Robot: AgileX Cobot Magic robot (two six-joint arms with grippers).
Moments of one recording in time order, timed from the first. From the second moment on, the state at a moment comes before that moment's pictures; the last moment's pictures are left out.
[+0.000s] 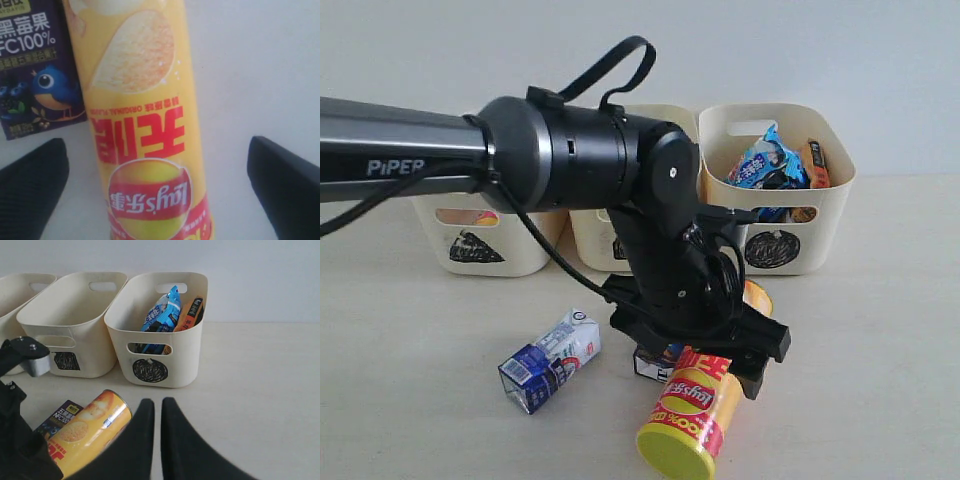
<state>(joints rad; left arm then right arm) -0.84 2.11 -1.62 -0.17 0.93 -0.16 0.23 0.51 -0.40 0.06 0.26 0.04</state>
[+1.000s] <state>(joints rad) -0.85 1.97 -1.63 -0.18 1.03 -0.15 0.23 0.51 -0.40 0.06 0.26 0.04</state>
